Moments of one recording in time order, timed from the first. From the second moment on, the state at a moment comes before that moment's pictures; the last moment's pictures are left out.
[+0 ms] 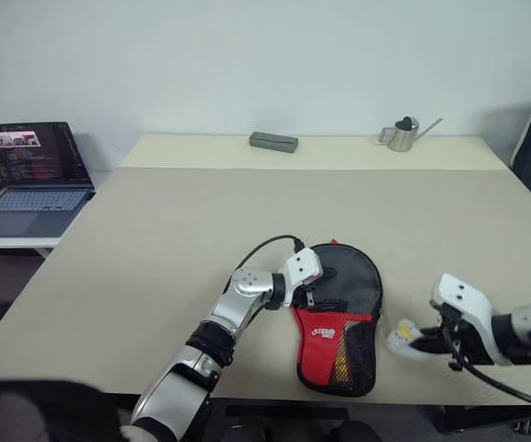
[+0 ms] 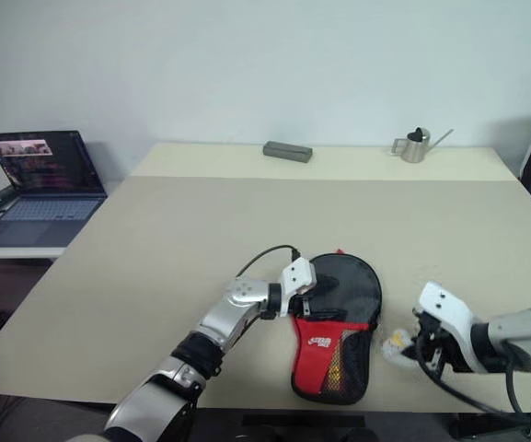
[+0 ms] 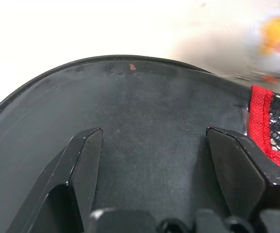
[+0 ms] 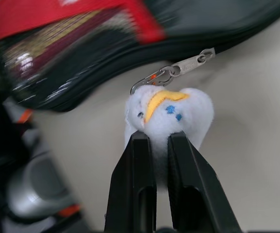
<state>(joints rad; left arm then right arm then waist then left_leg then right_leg) -0.62 0.12 -0.35 0.63 -0.02 -0.09 -1.01 0.06 -1.10 -0.15 -0.67 0.50 1.10 0.99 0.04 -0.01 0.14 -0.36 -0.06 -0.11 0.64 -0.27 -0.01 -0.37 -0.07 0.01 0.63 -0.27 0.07</state>
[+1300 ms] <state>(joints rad) -0.64 0.03 -0.39 0.67 0.05 -0.12 -1.01 0.76 -1.25 -0.61 -0.99 0.78 1.00 1.13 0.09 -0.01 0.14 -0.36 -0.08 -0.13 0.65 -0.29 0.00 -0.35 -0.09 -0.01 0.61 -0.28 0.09</state>
